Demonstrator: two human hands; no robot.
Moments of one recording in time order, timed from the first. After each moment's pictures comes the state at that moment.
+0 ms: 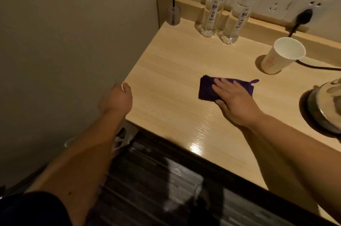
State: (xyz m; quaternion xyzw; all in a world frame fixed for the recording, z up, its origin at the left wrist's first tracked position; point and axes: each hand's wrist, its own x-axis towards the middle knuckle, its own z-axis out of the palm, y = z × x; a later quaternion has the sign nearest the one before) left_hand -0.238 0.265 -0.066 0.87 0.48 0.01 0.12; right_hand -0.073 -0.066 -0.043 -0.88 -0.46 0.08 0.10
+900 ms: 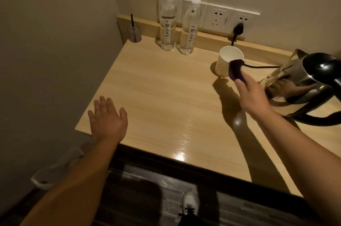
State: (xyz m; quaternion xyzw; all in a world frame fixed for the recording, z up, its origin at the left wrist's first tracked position) left_hand -0.236 0.200 -0.064 0.94 0.34 -0.04 0.06; right_hand -0.063 -0.146 0.037 -0.90 -0.08 0.06 0.43
